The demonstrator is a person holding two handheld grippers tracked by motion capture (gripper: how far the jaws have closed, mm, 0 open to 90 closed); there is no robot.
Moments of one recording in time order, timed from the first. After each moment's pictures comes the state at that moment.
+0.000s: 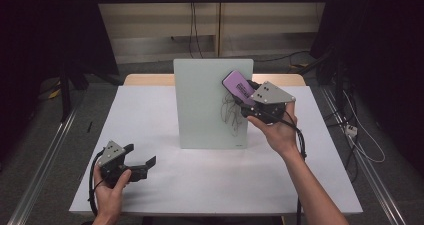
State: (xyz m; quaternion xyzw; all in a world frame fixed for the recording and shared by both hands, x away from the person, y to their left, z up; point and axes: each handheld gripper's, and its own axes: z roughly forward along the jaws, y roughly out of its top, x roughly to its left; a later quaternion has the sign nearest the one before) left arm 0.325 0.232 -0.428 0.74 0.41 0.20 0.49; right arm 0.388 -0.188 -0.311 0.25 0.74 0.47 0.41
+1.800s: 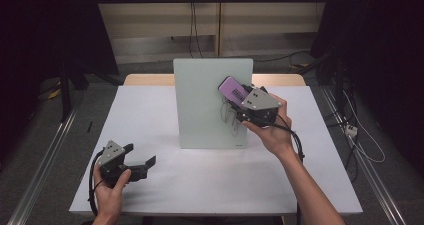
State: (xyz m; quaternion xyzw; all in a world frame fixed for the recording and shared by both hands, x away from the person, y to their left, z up) left arm 0.325 0.233 -0.428 0.74 0.42 0.20 0.49; right arm 0.391 -0.175 -0.328 0.22 0.77 0.42 0.43
